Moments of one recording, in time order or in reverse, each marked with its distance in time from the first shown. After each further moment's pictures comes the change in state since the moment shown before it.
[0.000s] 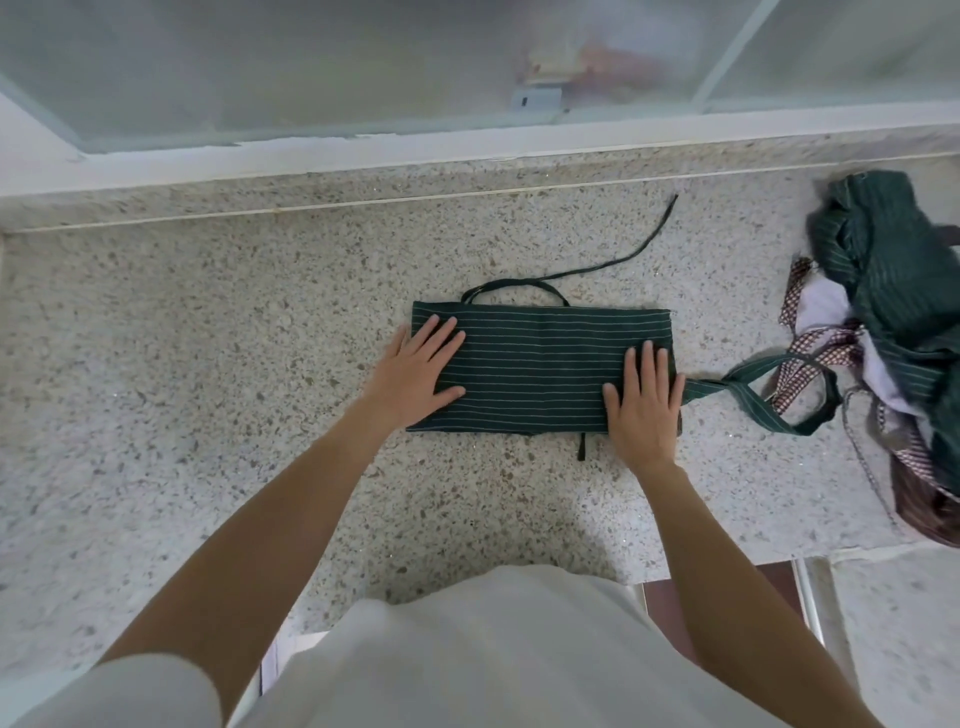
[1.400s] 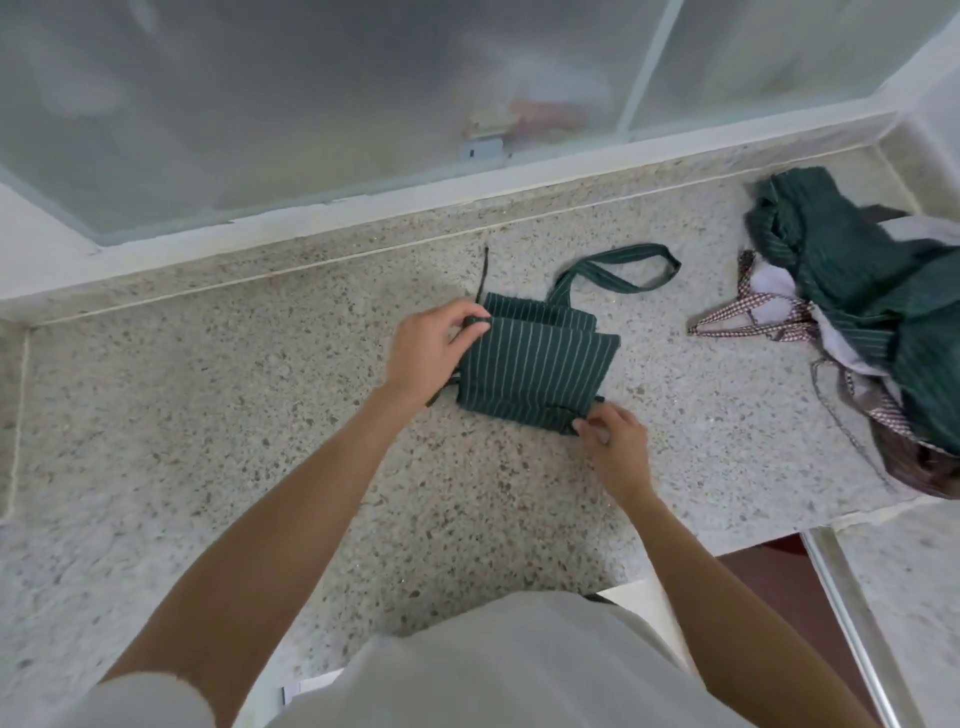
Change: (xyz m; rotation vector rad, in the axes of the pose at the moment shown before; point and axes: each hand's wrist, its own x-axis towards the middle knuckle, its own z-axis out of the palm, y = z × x) left_hand 0.000 0.052 -0.095 -0.630 0.592 0.086; right_hand -0.052 -0.020 -0.011 0.701 0.062 0.114
